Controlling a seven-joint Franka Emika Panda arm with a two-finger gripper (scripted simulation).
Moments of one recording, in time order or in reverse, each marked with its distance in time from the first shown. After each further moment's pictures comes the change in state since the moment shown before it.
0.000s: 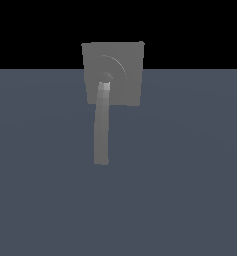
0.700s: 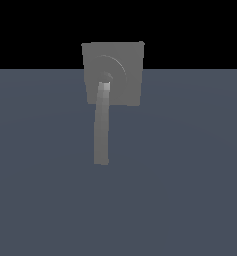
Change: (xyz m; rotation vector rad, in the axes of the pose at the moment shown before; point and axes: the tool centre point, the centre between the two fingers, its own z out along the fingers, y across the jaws) arm 0.008 -0.004 -0.041 -0.364 0.130 -0.270
